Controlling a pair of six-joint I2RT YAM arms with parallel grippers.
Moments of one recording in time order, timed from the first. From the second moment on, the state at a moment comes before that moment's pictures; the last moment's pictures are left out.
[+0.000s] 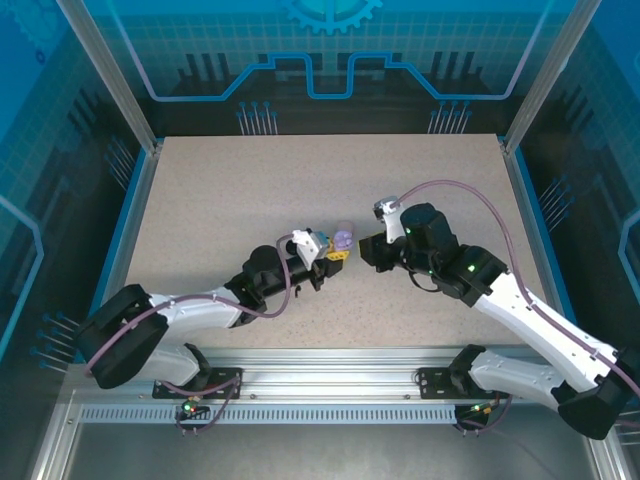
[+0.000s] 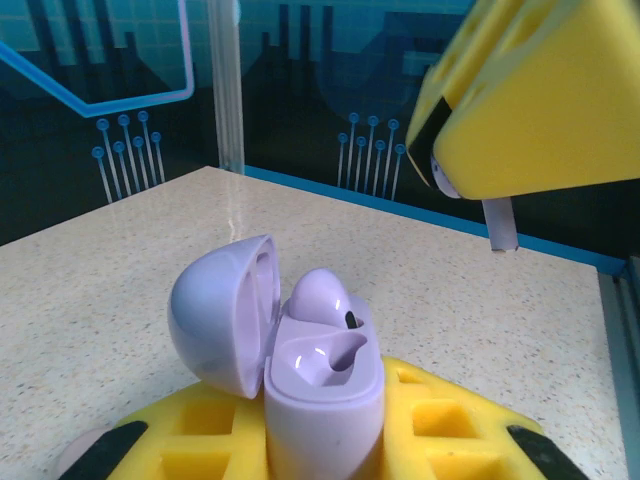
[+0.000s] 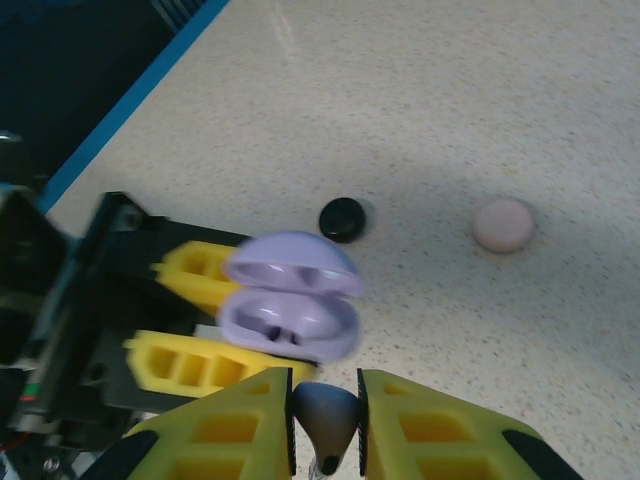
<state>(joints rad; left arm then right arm) -0.78 1.38 0.49 0.86 0.23 -0.04 0.74 1.02 1.03 -0.59 -0.06 0.34</state>
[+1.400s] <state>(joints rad) -0.79 1.40 0.50 0.88 0.29 -0.05 0.83 1.14 1.06 -0.52 0.04 0.20</state>
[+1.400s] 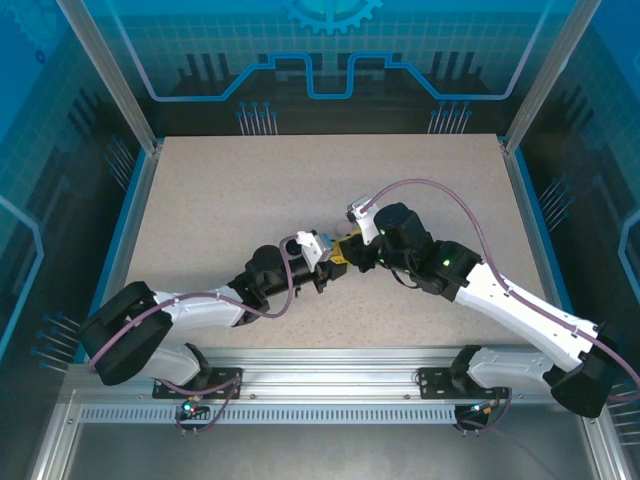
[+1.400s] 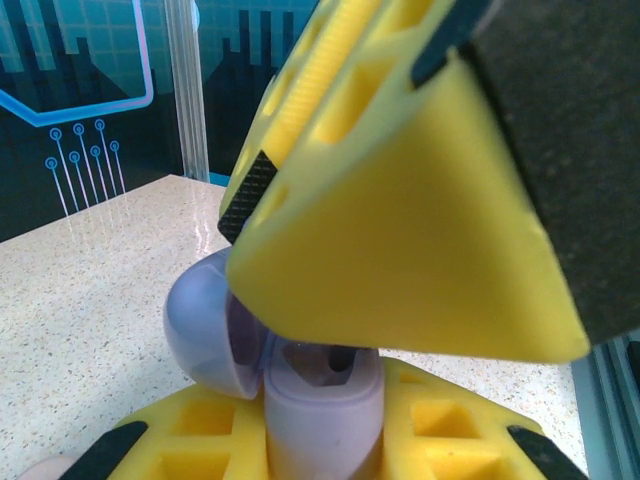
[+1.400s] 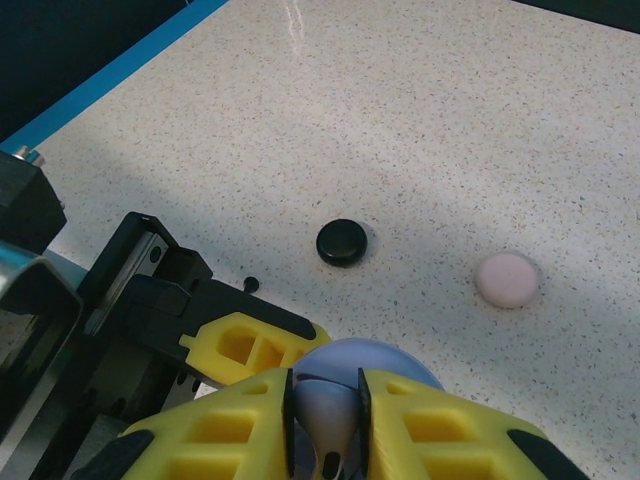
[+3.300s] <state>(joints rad) -0.79 1.38 0.53 0.86 0.30 -0.14 0.80 1.07 0.96 -0.34 0.00 0.19</state>
